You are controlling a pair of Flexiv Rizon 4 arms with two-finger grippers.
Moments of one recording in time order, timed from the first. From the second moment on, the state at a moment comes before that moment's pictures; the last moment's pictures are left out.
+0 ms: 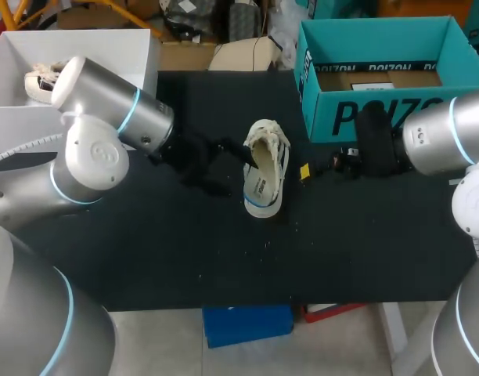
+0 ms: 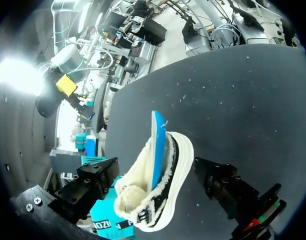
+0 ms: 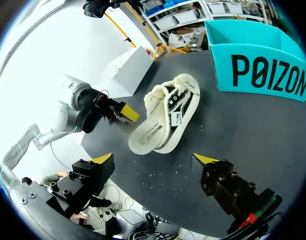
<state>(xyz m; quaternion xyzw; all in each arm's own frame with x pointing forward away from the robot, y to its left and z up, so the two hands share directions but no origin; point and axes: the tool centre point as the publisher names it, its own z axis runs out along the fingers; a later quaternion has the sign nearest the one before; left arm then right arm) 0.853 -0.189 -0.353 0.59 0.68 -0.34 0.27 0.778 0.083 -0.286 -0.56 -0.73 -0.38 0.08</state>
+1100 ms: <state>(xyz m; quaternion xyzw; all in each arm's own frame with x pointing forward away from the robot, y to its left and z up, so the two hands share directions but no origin) 0.826 -0.141 -0.333 0.59 0.69 -0.32 0.27 0.778 0.083 -0.286 -0.56 -0.73 -0.38 0.08</state>
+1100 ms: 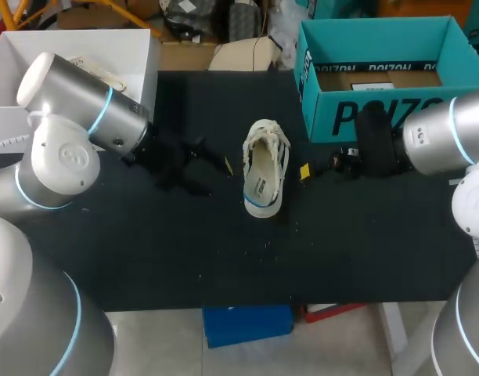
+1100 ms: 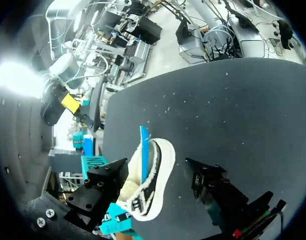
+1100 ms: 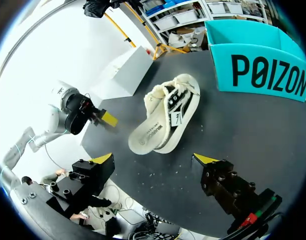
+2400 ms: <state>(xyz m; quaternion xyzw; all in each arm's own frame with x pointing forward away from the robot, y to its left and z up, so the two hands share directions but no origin) 0.806 -0.116 -0.323 0.58 0.70 -0.30 0.29 0.823 0.120 -0.275 -0.31 -0.92 -0.23 -0.10</state>
